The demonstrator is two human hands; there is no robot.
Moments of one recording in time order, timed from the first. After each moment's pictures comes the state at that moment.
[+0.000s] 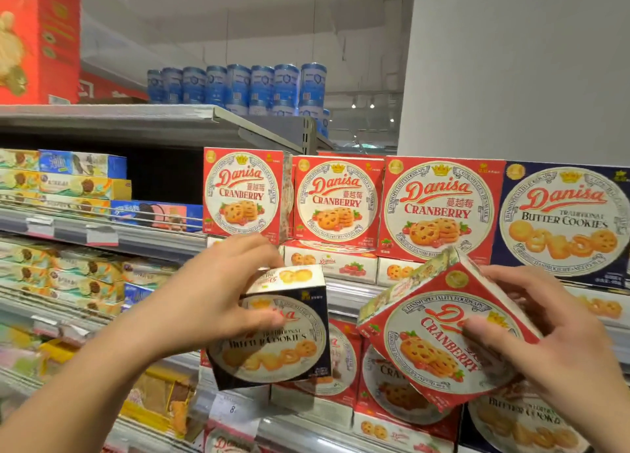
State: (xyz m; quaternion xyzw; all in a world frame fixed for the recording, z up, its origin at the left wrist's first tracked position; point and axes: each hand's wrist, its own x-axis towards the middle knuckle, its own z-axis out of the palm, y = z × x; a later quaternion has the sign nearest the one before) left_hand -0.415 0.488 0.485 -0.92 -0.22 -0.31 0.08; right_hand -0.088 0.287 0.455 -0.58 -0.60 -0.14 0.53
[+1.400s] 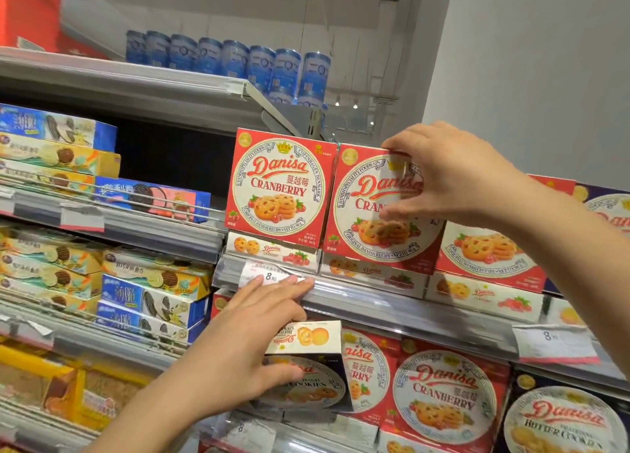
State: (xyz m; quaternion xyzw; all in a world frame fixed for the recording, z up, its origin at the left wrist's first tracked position) left_hand -0.416 0.563 0.394 -0.93 -0.15 -0.34 0.02; right_hand -0.200 0.426 0.623 -0.64 -0.65 -0.39 0.10
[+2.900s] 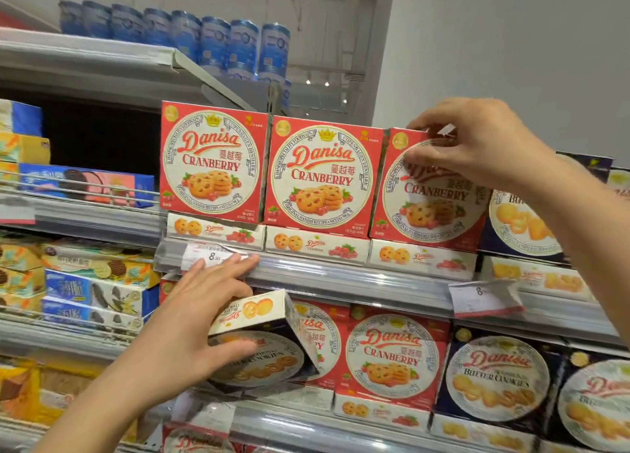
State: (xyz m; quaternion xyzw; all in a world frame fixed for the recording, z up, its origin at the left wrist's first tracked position) left_hand -0.407 0.557 0.383 -0.90 -0.15 -0.40 -0.04; right_hand -0.106 0.376 0.628 -0.67 -0.62 -0.33 0.23
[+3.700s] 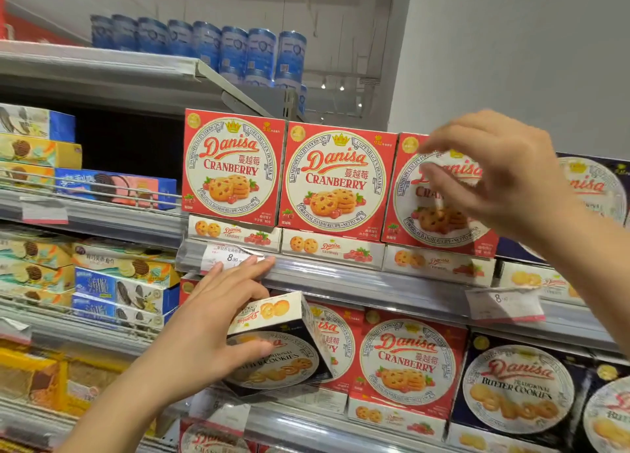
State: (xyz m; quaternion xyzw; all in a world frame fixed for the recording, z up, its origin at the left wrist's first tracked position) left_hand -0.408 0.552 0.384 -0.90 -0.15 -0.40 -0.06; right_hand -0.128 0.359 0.589 -0.51 -0.66 -0.50 0.22
